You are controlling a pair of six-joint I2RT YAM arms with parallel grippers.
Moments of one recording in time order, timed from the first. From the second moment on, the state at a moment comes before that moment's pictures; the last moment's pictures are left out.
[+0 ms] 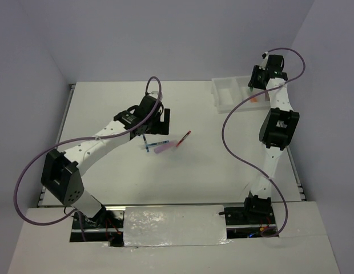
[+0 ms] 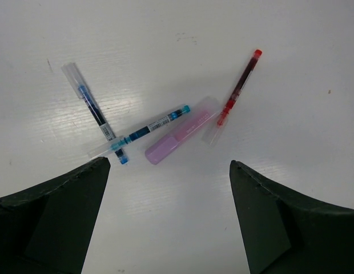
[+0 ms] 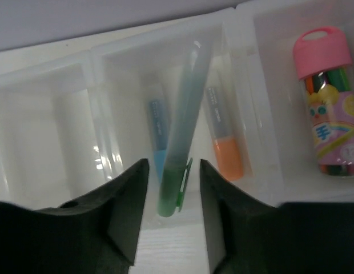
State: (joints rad) left arm -0.63 1.57 1.33 -0.60 -0.23 -0.45; right arm -0.21 2.38 2.26 -0.59 -0.19 0.05
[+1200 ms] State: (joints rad) left arm -0.65 1.88 1.27 -0.43 -0.02 -0.05; right arm 0.19 1.35 1.11 -0.24 -0.36 0.24
